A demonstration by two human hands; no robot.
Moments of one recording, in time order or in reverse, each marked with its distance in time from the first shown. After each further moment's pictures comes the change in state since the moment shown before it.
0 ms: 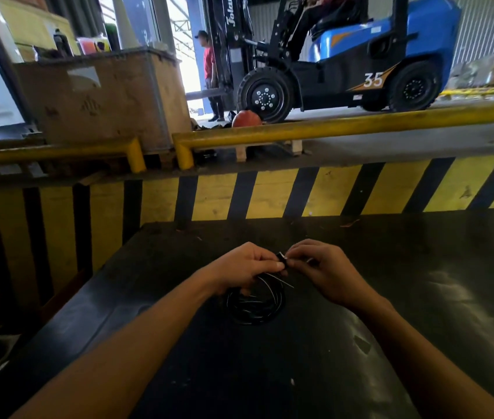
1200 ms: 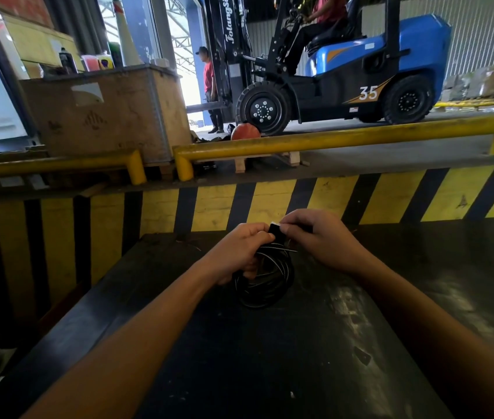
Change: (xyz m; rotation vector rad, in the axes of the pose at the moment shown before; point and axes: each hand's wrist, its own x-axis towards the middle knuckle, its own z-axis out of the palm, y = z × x) left_hand -0.010 0.049 -0.010 -0.241 0.171 0.112; right_hand 0.040 -0.043 -0.047 -0.037 0.011 0.037
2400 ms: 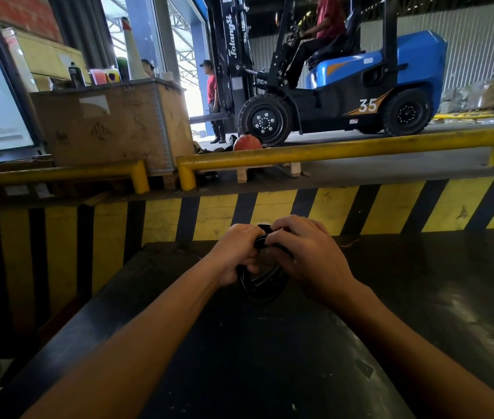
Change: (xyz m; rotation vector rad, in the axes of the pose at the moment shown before) left_hand 0.006 0.012 -0.002 -0.232 0.202 -0.142; right_hand -0.014 -0.020 0.019 -0.445 0.237 -0.308
